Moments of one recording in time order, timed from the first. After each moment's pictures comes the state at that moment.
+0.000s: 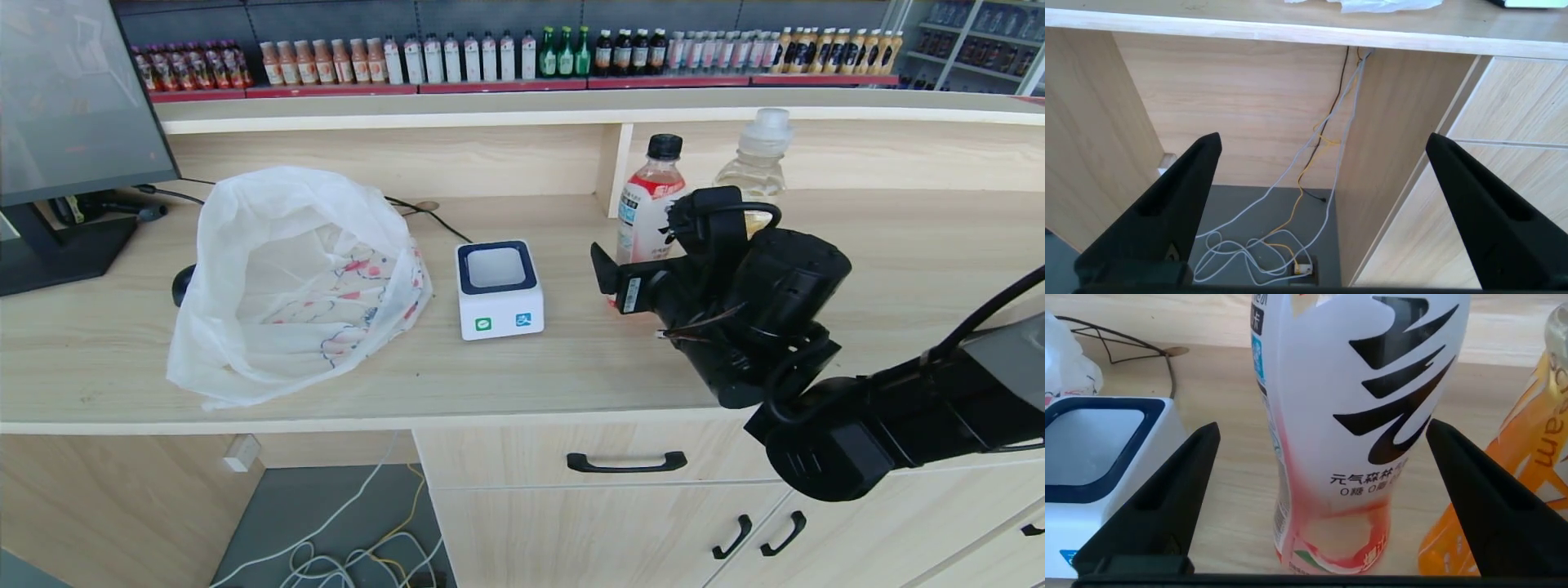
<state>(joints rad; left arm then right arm) 0.00 0.00 0.00 0.00 0.00 0.00 0.60 1.99 -0.98 -1.22 -0.39 -0.13</state>
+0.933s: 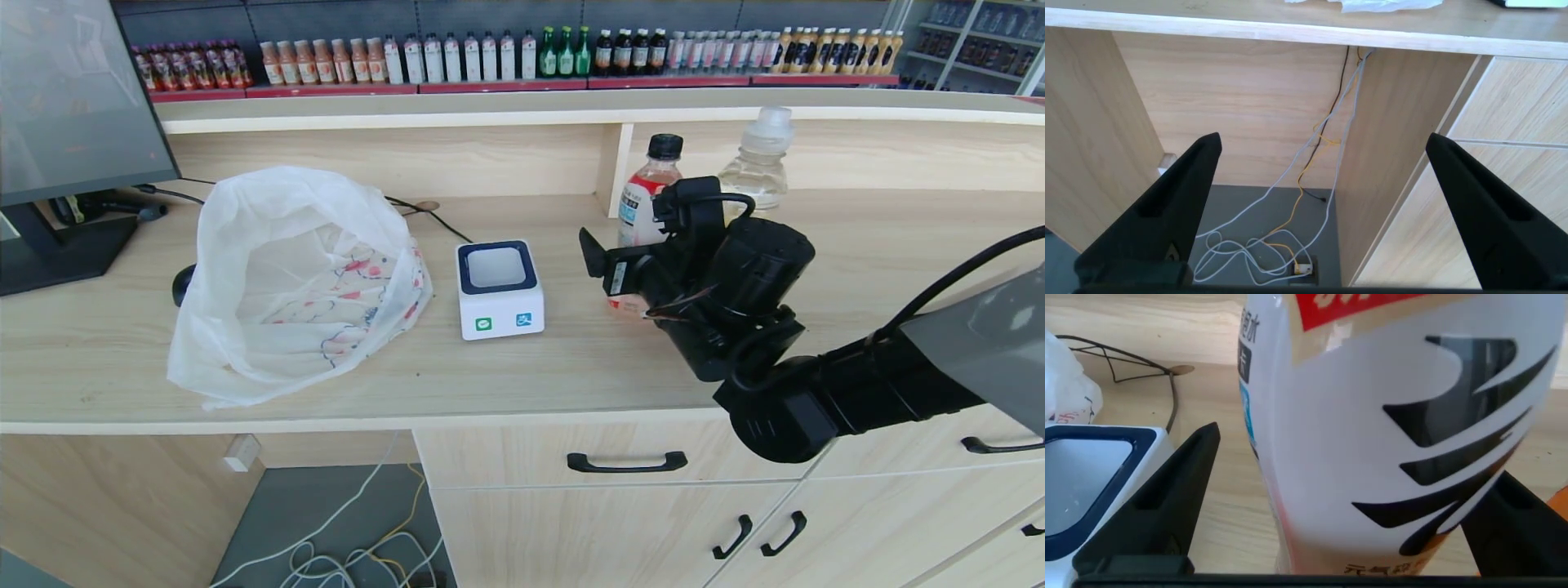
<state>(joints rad) 0.00 0.00 0.00 0.00 0.00 0.00 0.55 2.08 -1.12 -1.22 -0.33 -0.13</state>
